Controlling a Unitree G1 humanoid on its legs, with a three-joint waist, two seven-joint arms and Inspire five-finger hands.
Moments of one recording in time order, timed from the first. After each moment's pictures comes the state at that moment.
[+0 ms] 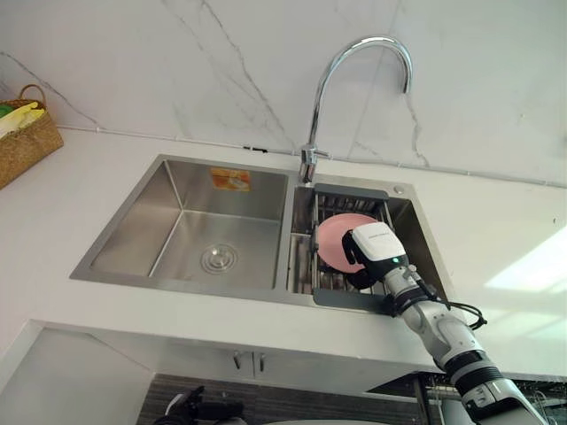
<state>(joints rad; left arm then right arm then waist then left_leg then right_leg) 0.13 0.25 -0.10 0.95 -0.12 0.14 -0.05 -0.22 -0.46 0.24 0.42 -1.06 -0.22 -0.26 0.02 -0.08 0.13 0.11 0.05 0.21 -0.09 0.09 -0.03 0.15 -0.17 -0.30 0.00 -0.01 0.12</state>
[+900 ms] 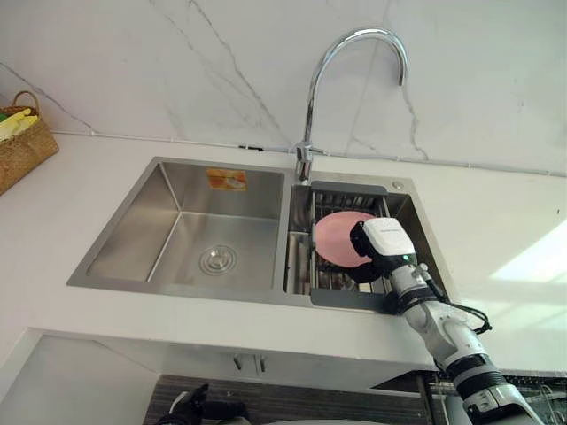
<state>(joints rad) 0.12 0.25 -0.13 0.95 -0.12 0.12 -0.05 -0.19 -0.44 0.20 0.38 -0.95 -0.20 -0.34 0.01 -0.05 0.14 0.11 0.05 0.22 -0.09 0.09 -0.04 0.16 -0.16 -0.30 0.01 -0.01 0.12</state>
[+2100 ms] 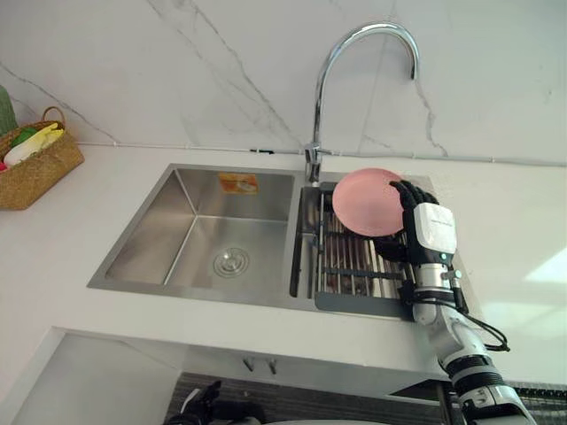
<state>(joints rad) 0.13 0.21 -0.16 0.94 -0.08 0.08 -0.07 -0.21 -0.39 0.05 0.46 -0.80 -0.18 -0.52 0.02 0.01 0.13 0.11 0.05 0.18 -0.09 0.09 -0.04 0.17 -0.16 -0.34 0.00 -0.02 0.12</state>
